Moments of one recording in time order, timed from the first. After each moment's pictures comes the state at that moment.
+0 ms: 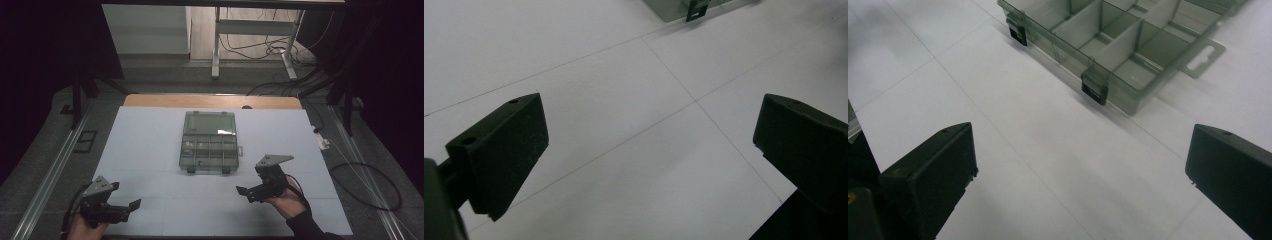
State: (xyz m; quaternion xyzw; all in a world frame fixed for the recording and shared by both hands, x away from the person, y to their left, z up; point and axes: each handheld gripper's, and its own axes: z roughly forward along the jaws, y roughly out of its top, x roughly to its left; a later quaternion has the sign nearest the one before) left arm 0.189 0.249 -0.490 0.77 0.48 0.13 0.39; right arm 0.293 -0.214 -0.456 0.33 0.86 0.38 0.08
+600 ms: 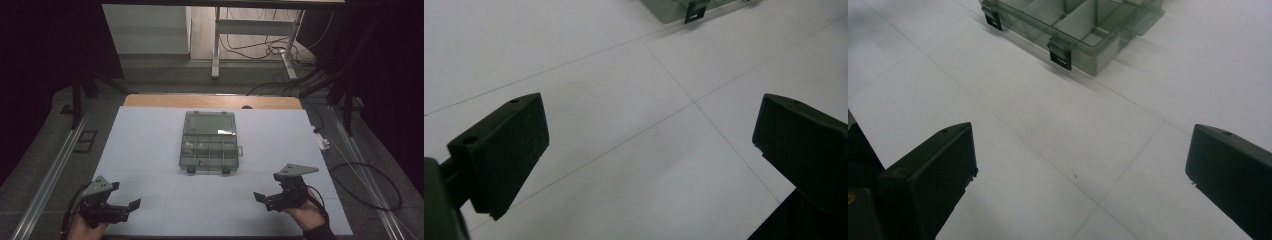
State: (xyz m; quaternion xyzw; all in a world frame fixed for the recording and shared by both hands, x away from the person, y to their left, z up) left arm 0.189 0.250 -0.490 0.77 0.48 0.12 0.40; right arm 0.270 -0.261 -0.456 0.37 0.84 0.39 0.10
